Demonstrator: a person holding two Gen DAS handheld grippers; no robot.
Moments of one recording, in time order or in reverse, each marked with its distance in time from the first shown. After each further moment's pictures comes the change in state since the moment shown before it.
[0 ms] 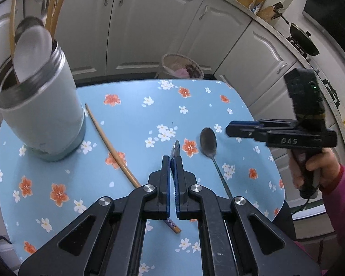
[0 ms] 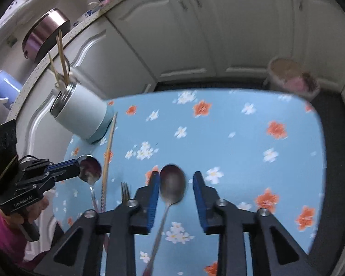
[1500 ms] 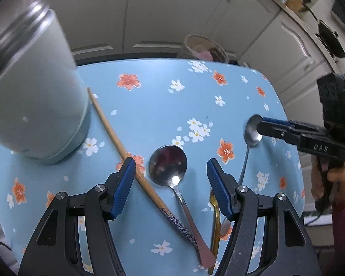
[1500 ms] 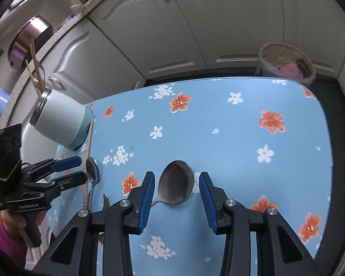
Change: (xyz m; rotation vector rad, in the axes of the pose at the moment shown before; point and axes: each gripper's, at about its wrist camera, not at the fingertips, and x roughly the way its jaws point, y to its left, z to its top) left arm 0.051 0.025 0.014 -0.066 0.127 0.090; right arm 0.023 -0.029 0.005 0.074 -0.003 -0.008
